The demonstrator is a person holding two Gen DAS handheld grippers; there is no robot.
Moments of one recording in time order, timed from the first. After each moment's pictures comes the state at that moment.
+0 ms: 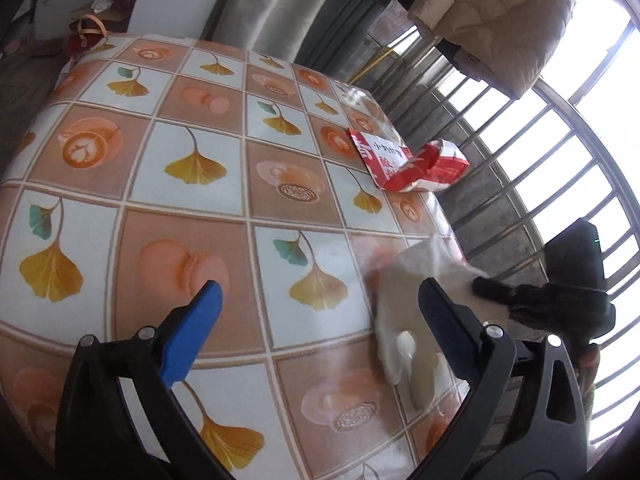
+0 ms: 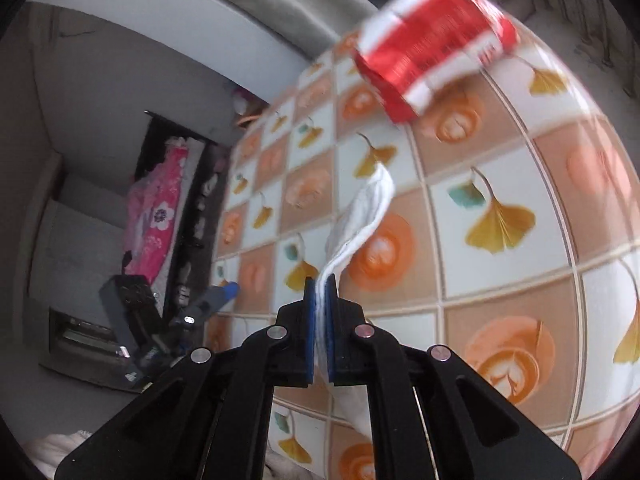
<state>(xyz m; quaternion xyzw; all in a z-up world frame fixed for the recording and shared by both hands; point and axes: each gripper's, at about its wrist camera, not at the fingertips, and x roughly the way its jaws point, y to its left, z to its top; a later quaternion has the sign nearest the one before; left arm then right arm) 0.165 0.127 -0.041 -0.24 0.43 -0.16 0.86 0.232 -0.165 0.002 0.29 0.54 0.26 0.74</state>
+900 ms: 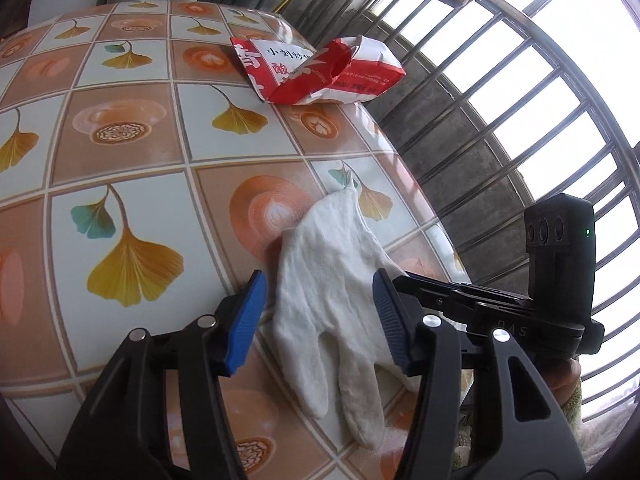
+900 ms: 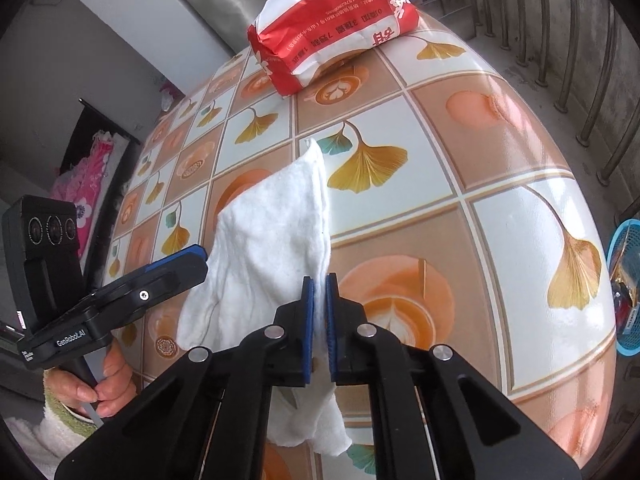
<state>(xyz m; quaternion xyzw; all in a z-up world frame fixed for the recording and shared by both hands) 0.194 0.015 -0.069 -0.16 0.49 -0.29 0.81 0.198 -0.185 -0.033 0.20 0.53 0.15 0.81</state>
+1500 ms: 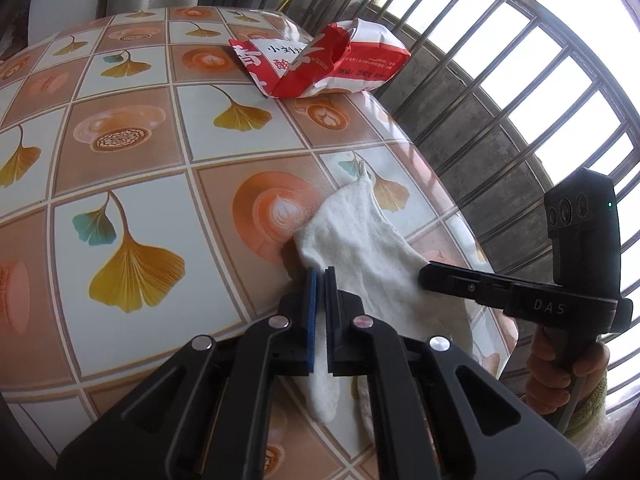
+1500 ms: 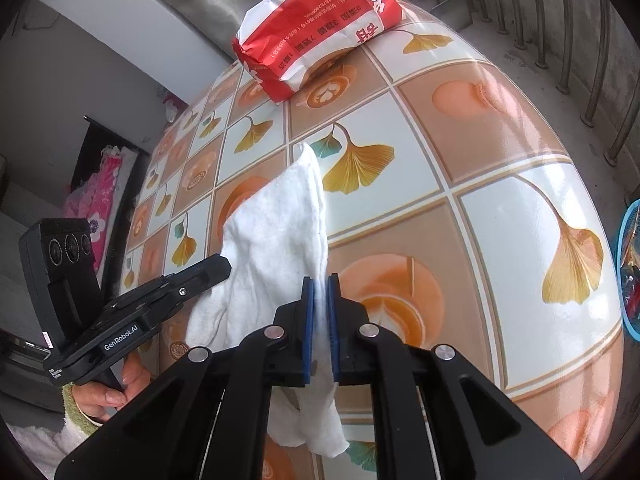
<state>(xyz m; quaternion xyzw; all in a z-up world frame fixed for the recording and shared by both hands) 0.191 0.008 -0.071 -0.12 0.49 -0.26 0.82 0.203 -0.199 -0.031 0.24 0.53 0.15 0.80</state>
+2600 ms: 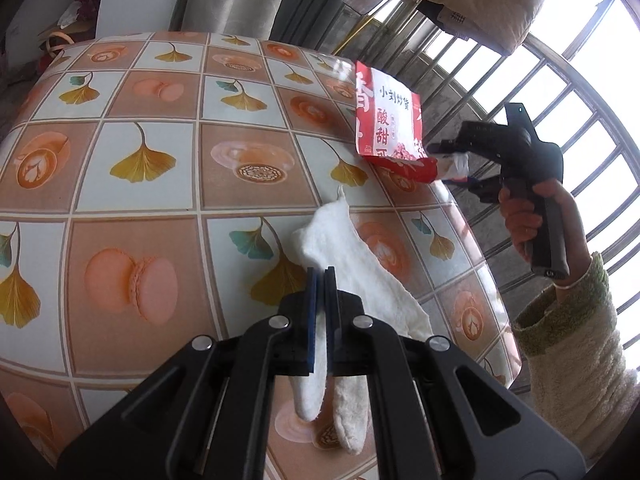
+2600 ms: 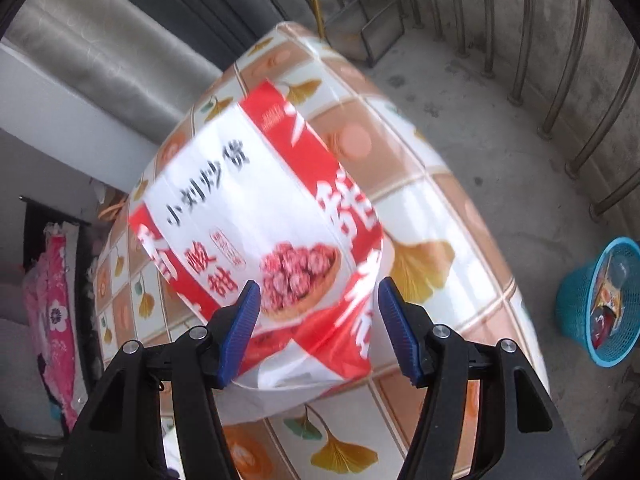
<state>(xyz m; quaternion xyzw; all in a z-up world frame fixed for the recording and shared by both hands) 0.186 0.091 -0.050 -0.18 0.45 -0.18 0.85 0.390 -0.233 -0.013 0.27 0.56 0.02 0.78</state>
